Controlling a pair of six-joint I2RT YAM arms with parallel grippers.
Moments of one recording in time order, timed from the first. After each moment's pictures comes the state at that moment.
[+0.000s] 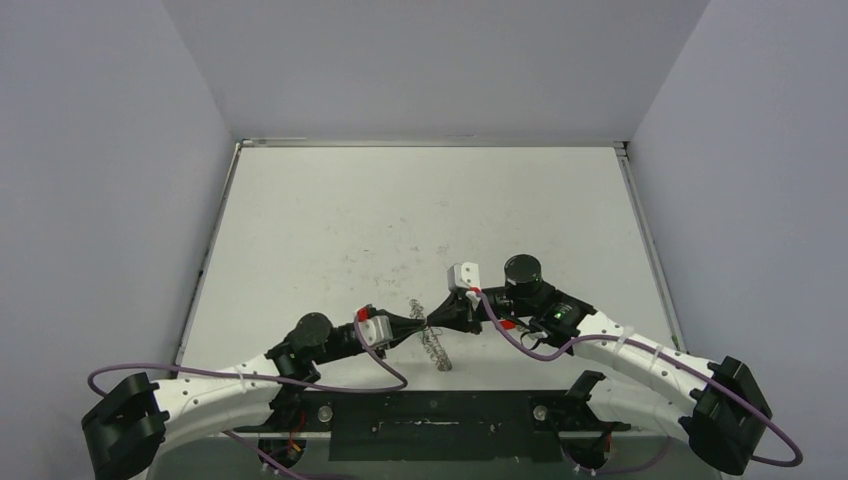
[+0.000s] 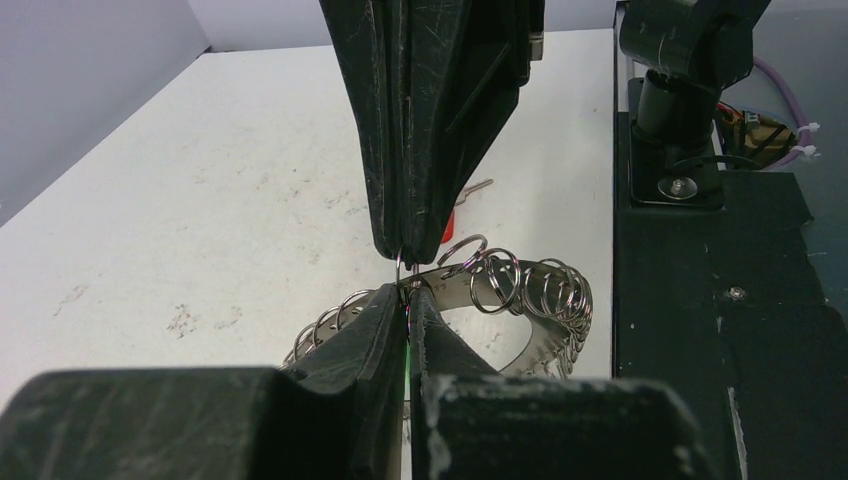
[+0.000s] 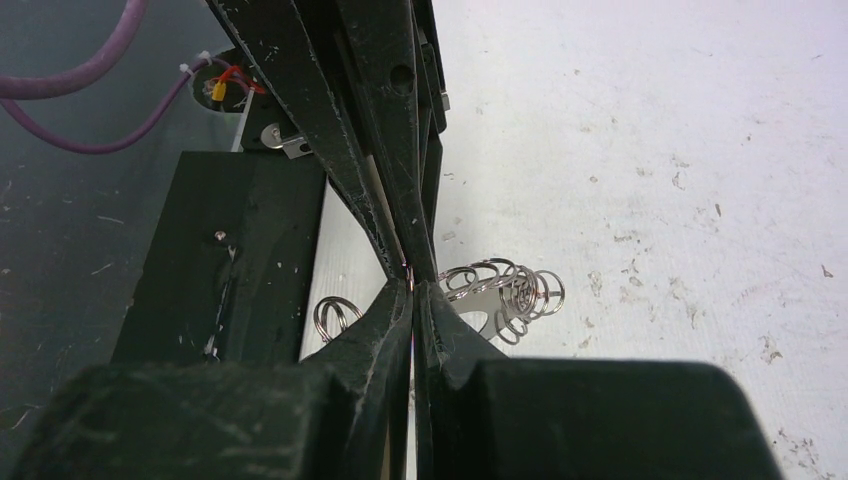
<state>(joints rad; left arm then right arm) -1.00 0.82 0.15 0.72 0.30 0.13 0.81 1.02 0.58 0.14 -0.78 -0.22</state>
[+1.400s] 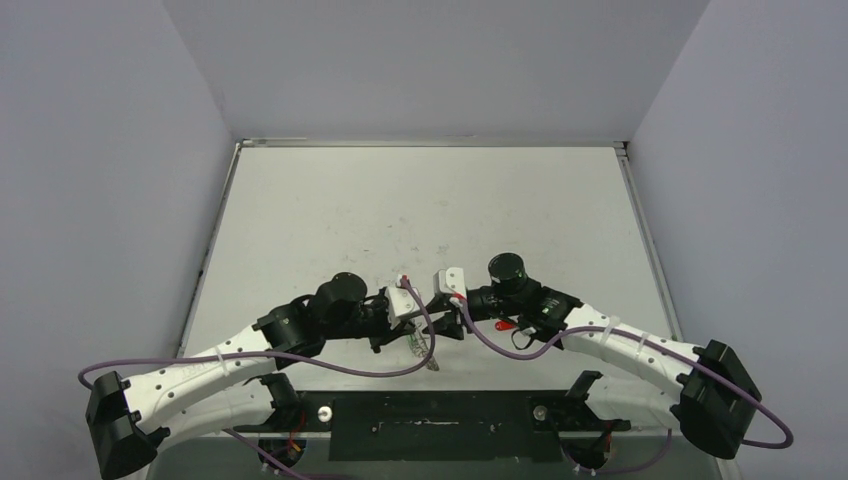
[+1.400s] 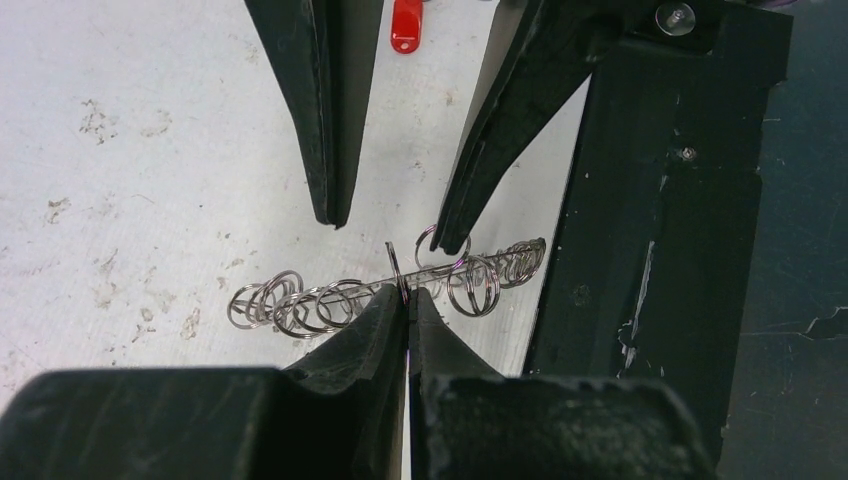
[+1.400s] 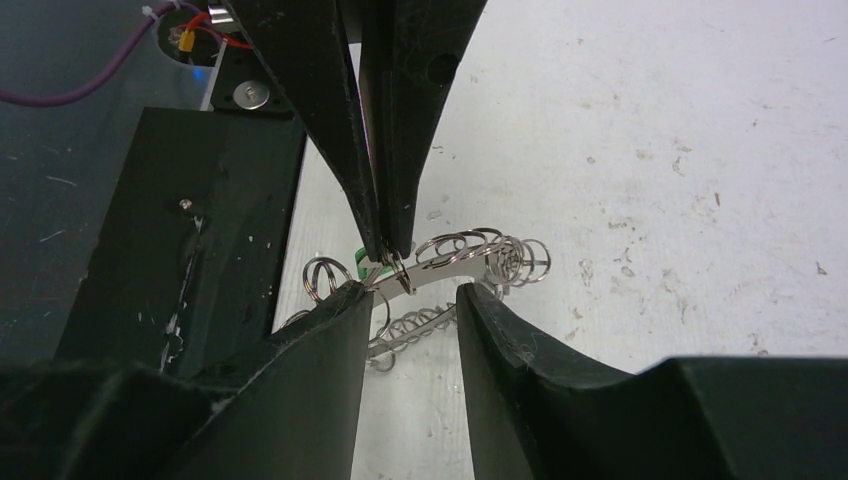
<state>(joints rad) -1.00 0.88 0.66 -0.30 0.26 0.13 0.84 1.10 0.62 0.08 -0.73 -0.34</state>
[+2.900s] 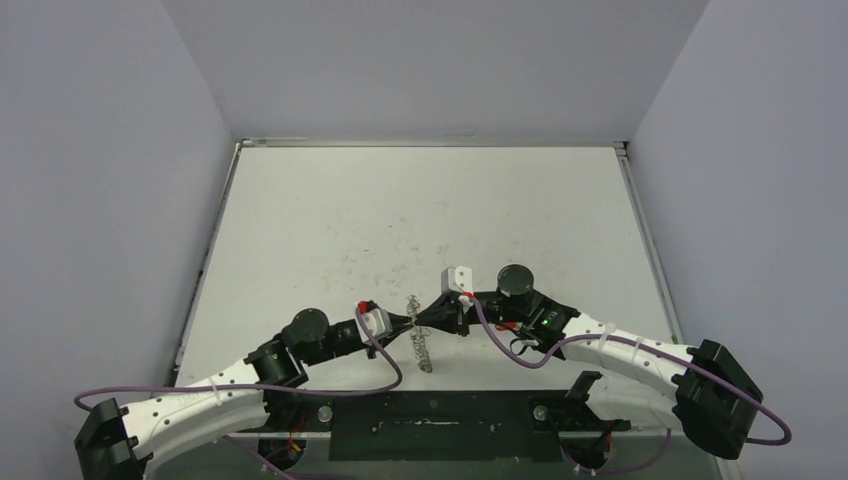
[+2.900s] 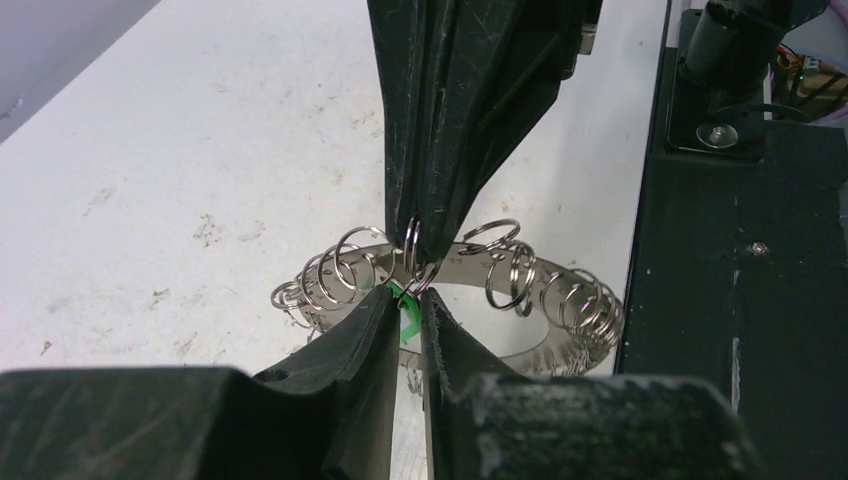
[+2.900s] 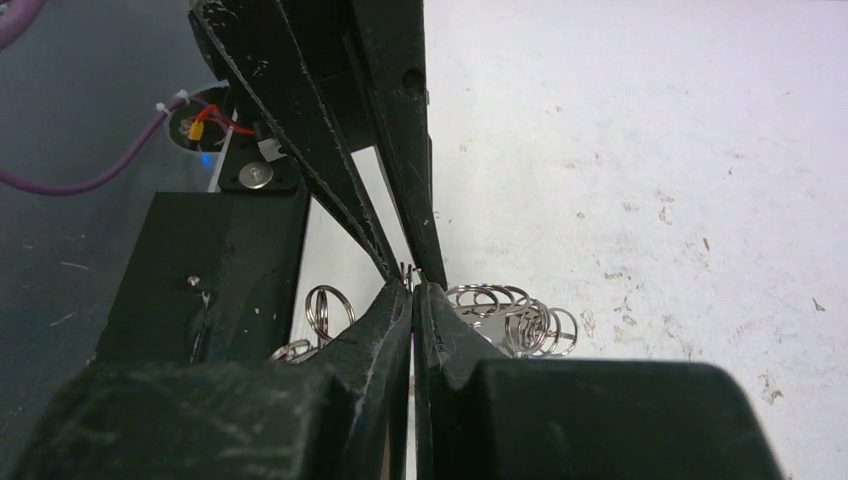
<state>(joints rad) -1.00 0.62 0.25 0.25 0.21 0.14 0.87 1.10 0.51 0.40 -0.69 -0.15</state>
